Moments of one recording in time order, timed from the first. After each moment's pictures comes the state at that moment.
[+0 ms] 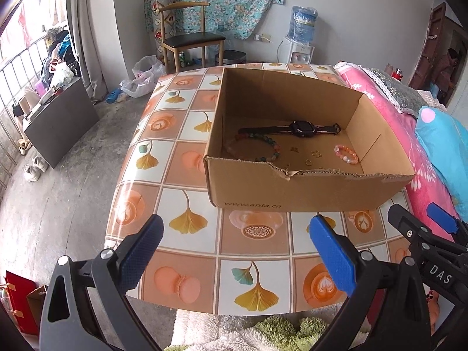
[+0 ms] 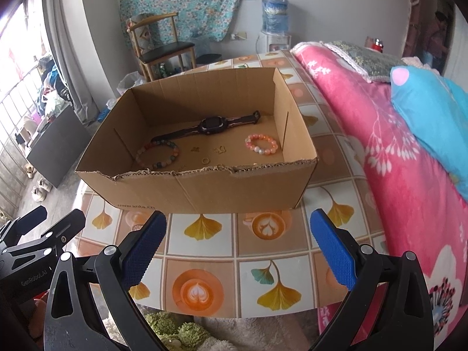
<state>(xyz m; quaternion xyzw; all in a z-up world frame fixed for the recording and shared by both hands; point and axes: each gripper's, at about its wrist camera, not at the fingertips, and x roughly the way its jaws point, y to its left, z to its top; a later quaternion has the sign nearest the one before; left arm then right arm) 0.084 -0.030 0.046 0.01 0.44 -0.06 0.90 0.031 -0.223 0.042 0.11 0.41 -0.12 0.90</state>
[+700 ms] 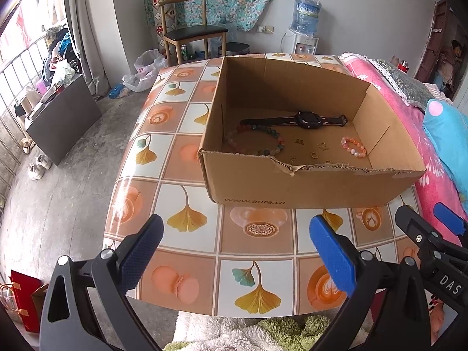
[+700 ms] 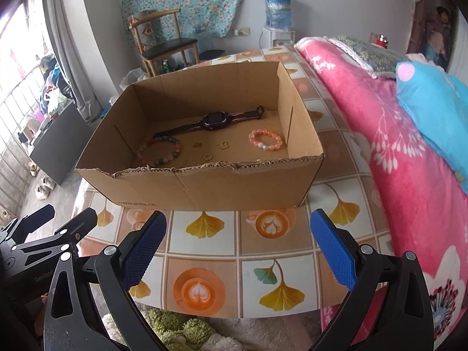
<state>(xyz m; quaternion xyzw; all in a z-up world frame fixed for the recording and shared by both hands) 0.095 -0.036 0.035 0.03 0.45 -0.05 0.89 0.037 -0.226 0.038 0.12 0.42 -0.11 0.90</state>
